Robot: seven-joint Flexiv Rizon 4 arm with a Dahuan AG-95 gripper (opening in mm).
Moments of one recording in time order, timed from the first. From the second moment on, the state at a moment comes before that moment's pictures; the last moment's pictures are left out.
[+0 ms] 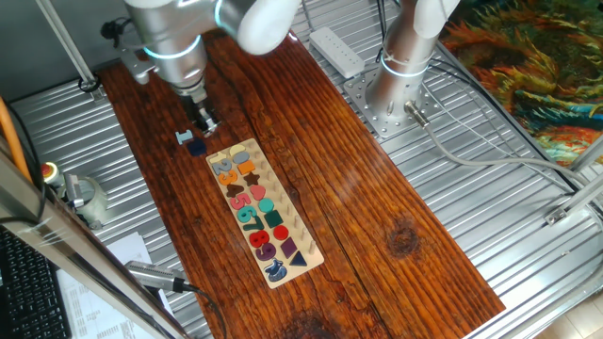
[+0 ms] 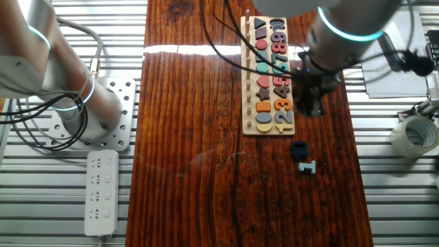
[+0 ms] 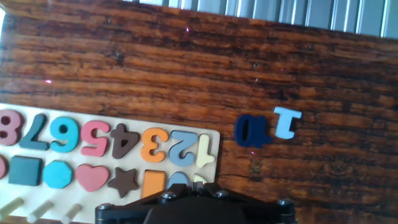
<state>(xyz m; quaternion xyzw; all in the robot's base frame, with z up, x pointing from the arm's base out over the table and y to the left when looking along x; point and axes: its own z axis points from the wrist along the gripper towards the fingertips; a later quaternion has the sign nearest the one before) 0.558 -0.051 0.122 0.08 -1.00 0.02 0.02</state>
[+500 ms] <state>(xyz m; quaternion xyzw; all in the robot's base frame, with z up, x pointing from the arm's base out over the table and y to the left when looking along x) 0.569 -0.062 0.119 0.09 -0.99 0.02 0.03</state>
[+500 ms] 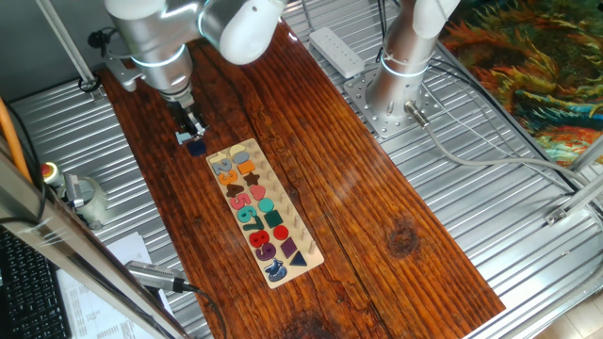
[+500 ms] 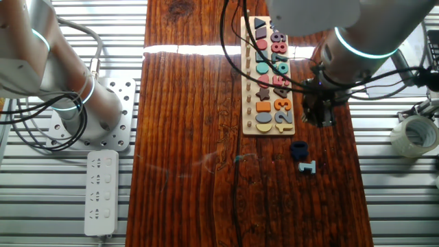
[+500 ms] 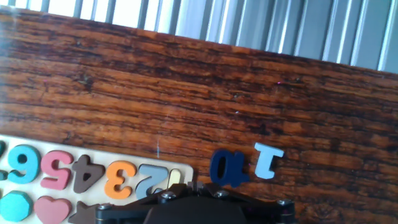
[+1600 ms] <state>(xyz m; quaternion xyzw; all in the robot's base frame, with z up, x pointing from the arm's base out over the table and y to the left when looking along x) 0.570 -0.065 0.118 0.08 -1.00 0.03 0.04</state>
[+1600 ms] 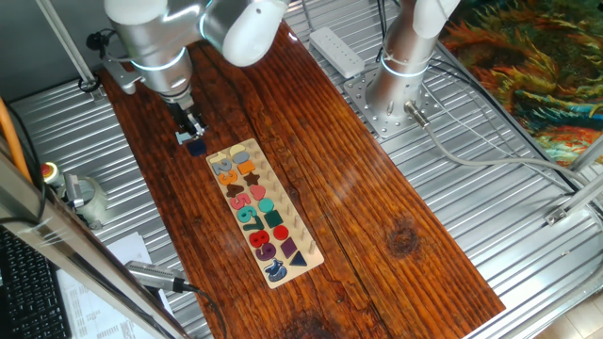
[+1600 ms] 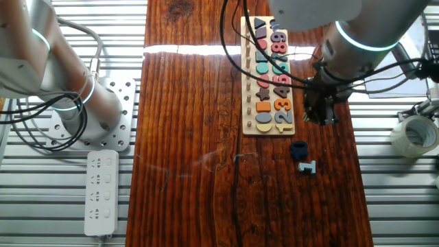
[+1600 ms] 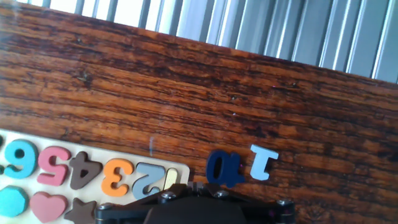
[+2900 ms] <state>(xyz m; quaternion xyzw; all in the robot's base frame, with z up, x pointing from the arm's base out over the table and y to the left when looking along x) 0.585 -0.103 0.050 0.08 -1.00 0.00 0.03</state>
